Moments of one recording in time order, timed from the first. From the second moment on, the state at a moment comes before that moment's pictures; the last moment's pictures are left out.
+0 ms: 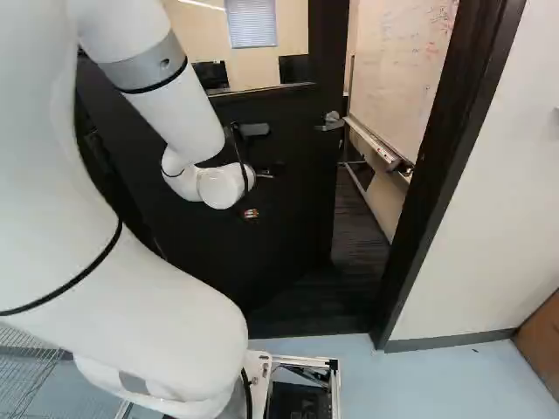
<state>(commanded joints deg) -0.7 7.0 -22.5 -4.4 43.2 0.0</state>
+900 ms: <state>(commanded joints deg) 1.3 0.6 -28.7 -2.8 43.2 0.0</state>
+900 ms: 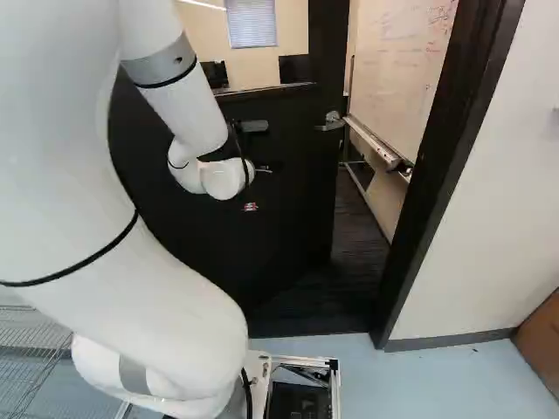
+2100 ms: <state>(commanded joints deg) 9.8 -12.2 -42.4 4.3 43.2 0.0</state>
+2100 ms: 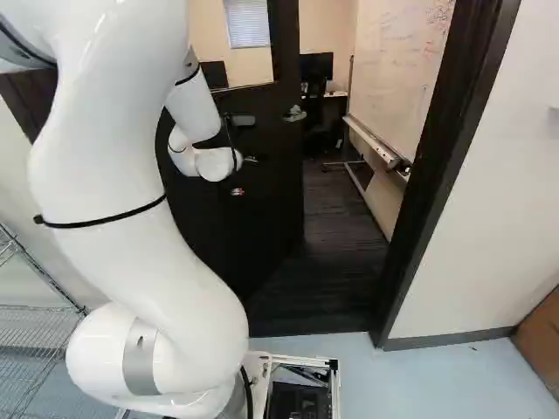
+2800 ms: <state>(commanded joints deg) 14.4 -19.5 -51.0 4.3 43.2 0.0</state>
